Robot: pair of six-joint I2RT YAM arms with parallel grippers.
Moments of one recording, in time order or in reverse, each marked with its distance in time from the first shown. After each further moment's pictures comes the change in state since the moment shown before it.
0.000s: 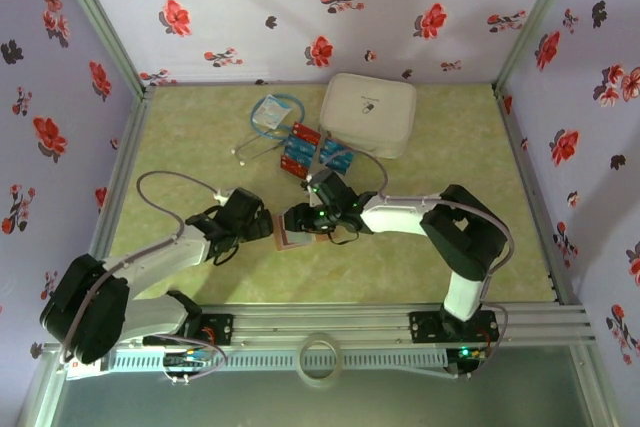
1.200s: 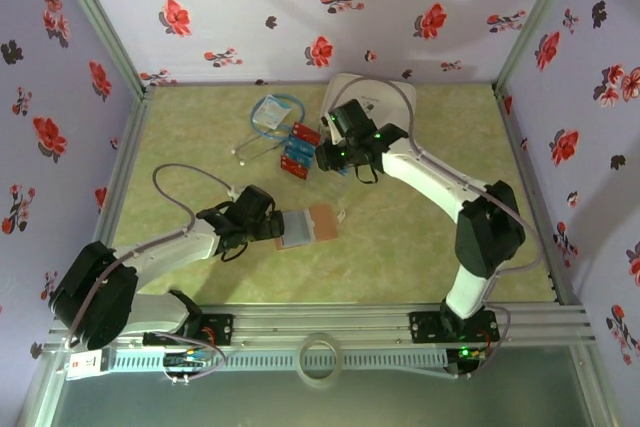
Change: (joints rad) left arm -0.071 0.088 0.068 -0.003 0.045 0.028; right arm -0.230 -0.032 0.534 -0.691 0.380 -0.570
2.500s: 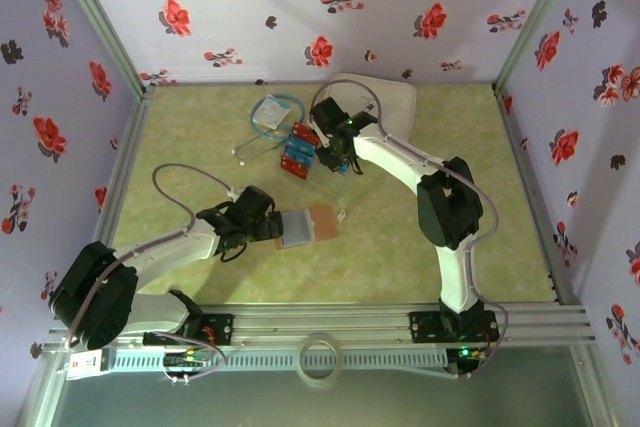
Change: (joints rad) left arm 0.000 0.000 -0.001 -0.015 -0.008 0.000; right arm 0.002 0.278 0.245 -0.187 0.185 -0.250
